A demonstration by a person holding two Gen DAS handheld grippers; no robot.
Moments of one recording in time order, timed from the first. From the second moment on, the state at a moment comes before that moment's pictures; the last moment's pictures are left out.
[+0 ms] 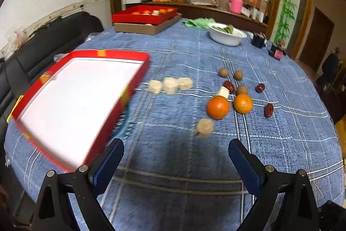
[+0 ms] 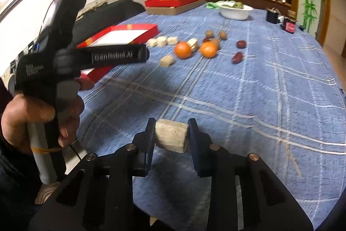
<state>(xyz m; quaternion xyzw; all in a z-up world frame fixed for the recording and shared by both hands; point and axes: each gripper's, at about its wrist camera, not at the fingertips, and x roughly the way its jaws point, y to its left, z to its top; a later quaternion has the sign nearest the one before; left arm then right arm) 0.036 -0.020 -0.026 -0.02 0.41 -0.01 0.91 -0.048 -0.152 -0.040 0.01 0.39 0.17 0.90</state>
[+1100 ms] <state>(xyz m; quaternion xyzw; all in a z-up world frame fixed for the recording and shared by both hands) 0.064 -0.035 -0.041 -0.05 0.43 -0.05 0.90 -0.001 -0.203 -0.022 0.04 0.37 0.13 0.92</state>
